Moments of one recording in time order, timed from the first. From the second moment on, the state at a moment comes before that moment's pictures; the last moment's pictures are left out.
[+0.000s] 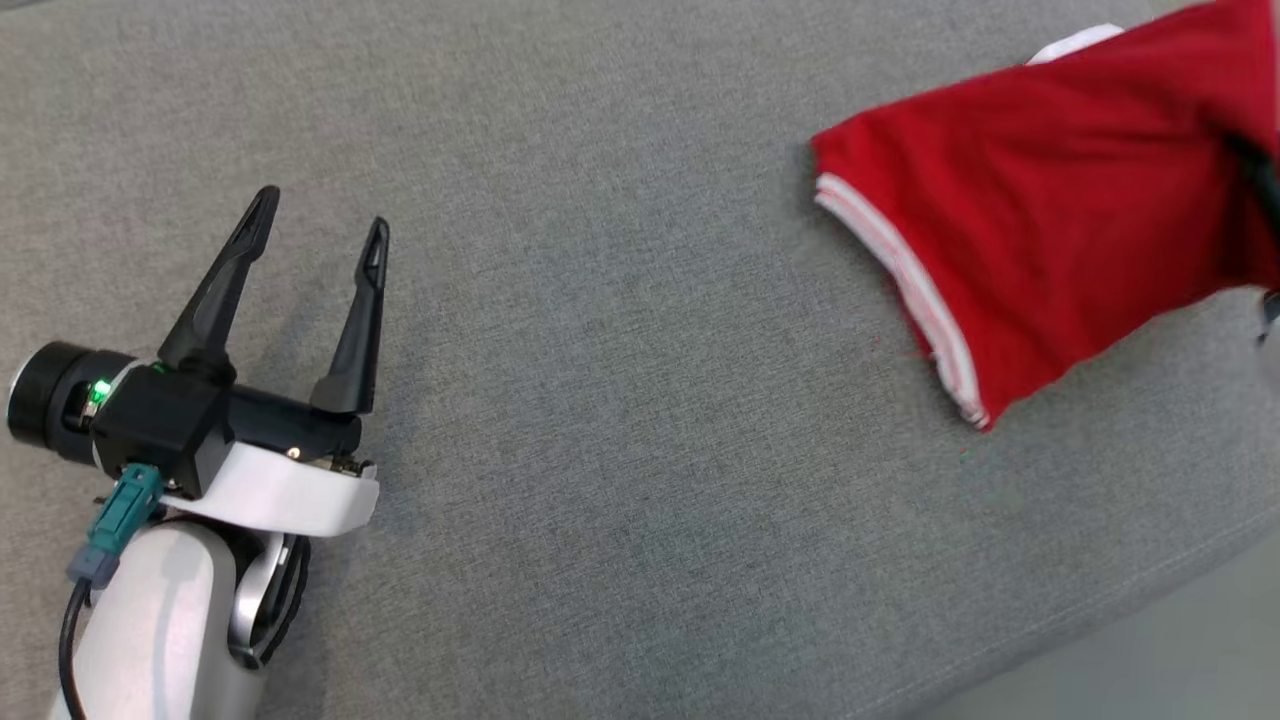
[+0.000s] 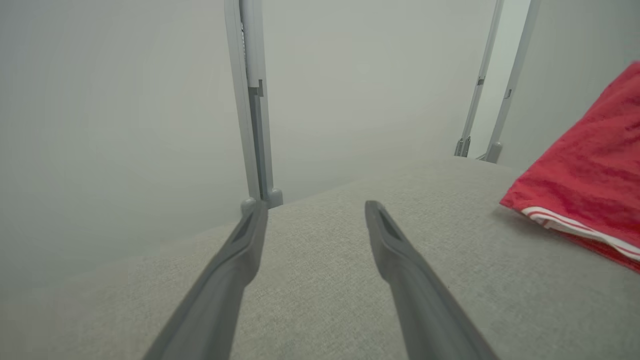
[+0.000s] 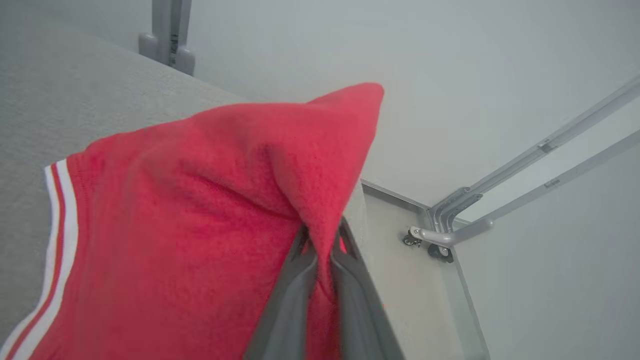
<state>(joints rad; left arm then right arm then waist) -0.29 0.24 -0.13 -0.07 -0.15 -0.06 -0.14 -0.56 -0.65 0.34 0.20 0.38 0.13 0.02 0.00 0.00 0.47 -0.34</state>
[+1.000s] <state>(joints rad) -0.34 0.23 -0.16 0.01 -0.17 -0.03 -0.20 -0.75 -0.55 0.22 0.73 0.49 0.13 -0.26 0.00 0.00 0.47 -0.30</state>
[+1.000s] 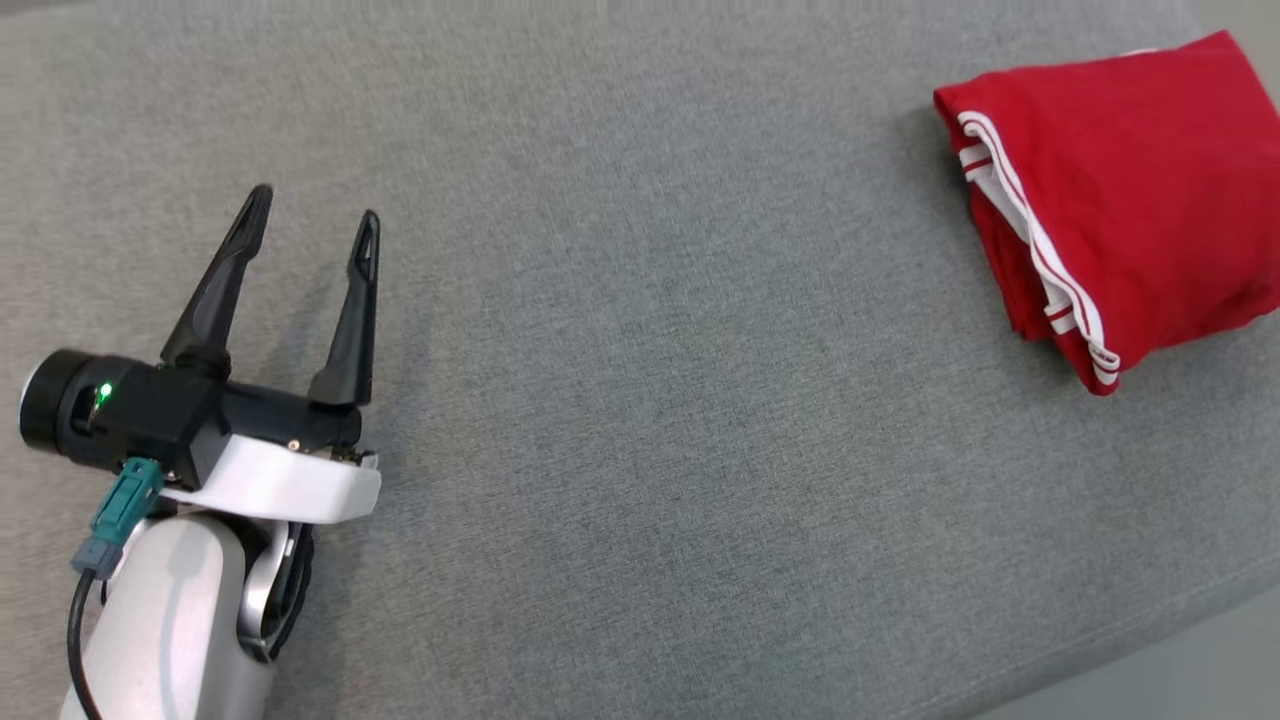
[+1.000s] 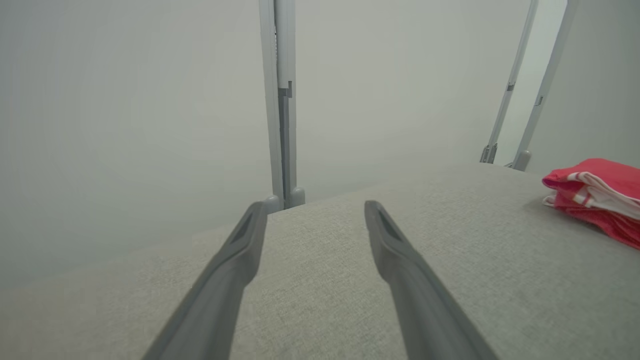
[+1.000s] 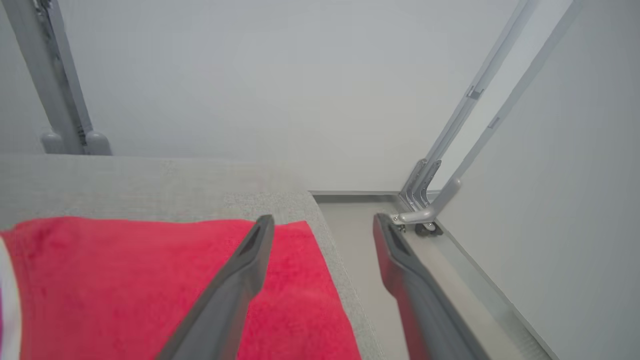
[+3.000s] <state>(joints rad) 0.14 0.22 -0.08 0.07 -0.29 0.09 -0.22 0.09 -0.09 -0.01 -0.09 0.16 0.13 -0.02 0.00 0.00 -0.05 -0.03</state>
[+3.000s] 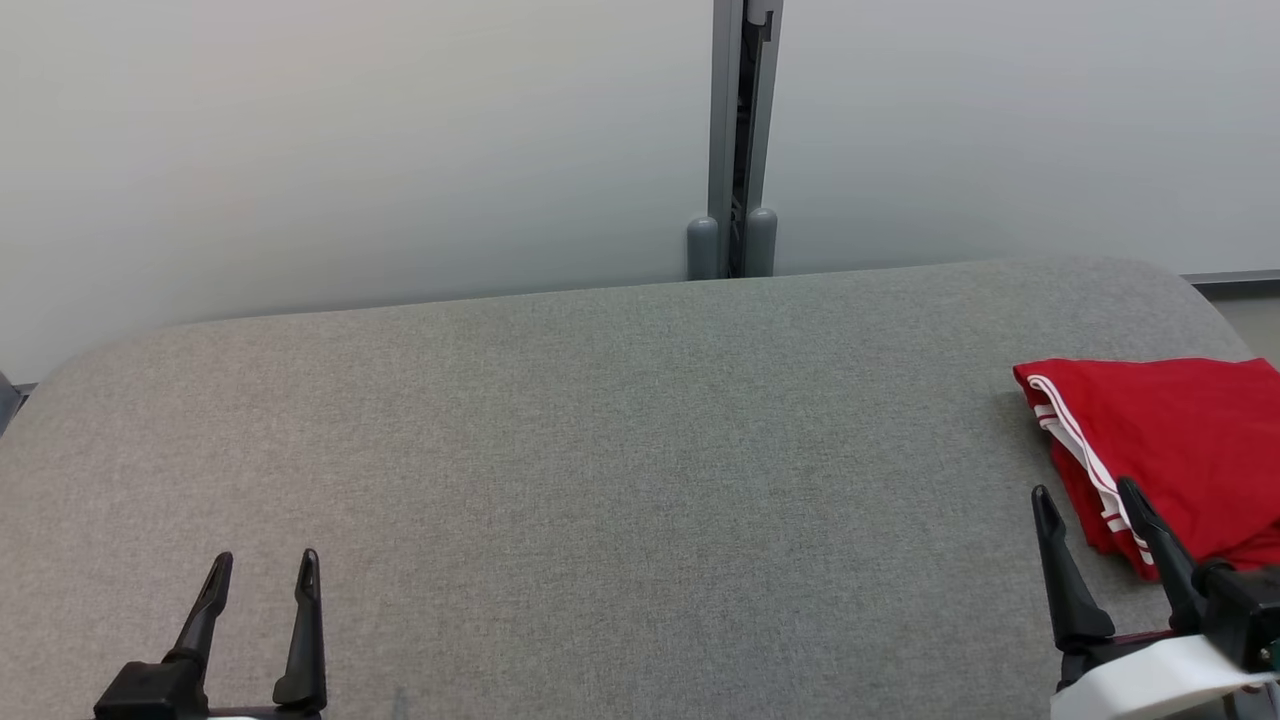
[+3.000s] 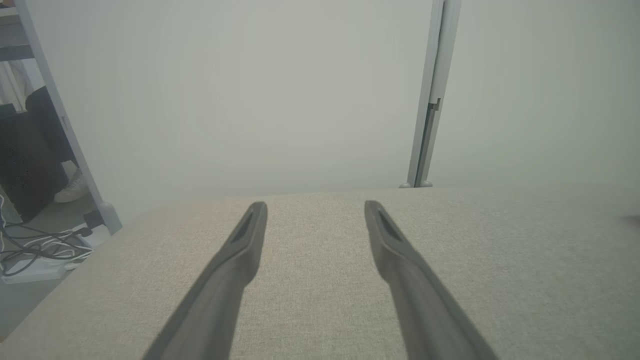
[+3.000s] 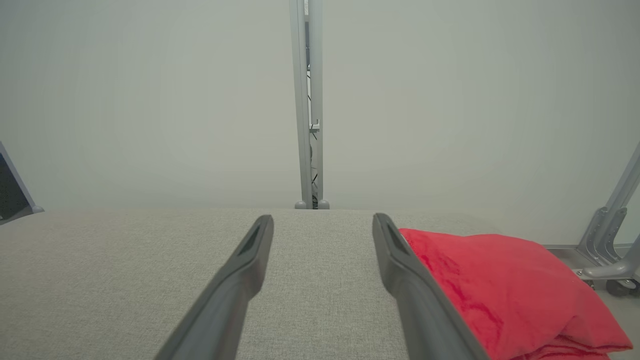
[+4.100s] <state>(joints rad) 0.19 0.20 -0.11 0.05 -0.36 0.11 -0.19 0.15 -0.07 -0.01 -0.07 0.23 0.13 -0.01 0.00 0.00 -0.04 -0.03</state>
